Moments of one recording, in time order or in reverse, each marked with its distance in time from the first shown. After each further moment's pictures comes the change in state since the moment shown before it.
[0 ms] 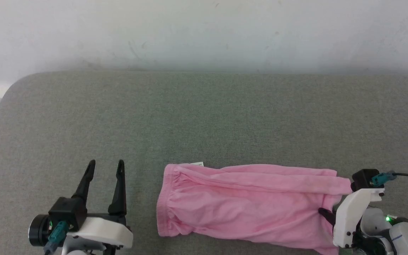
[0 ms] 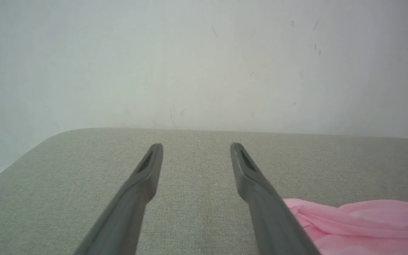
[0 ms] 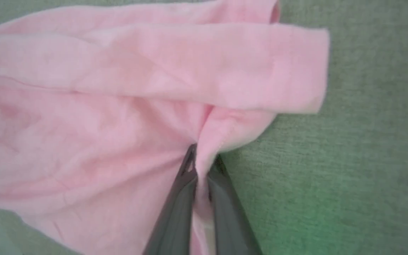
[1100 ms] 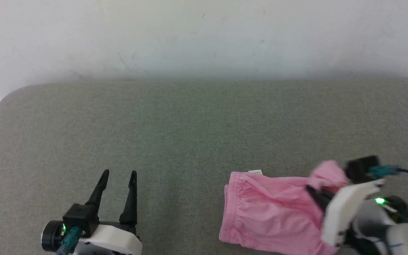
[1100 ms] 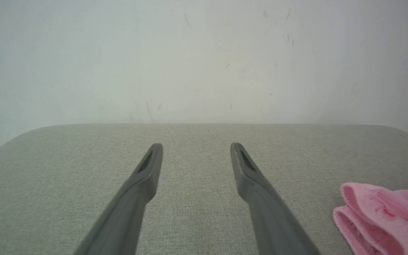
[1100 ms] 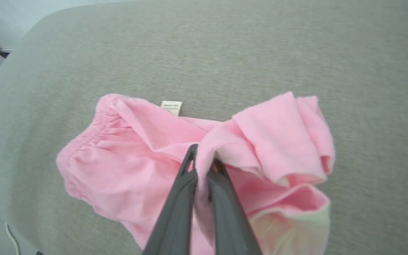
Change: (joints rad) left arm 0.029 -0.053 0.017 0.038 0.057 -0.060 0.000; right arm 0.115 0.012 -0.040 -0.420 -0.094 0.001 -0.013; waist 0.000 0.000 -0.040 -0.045
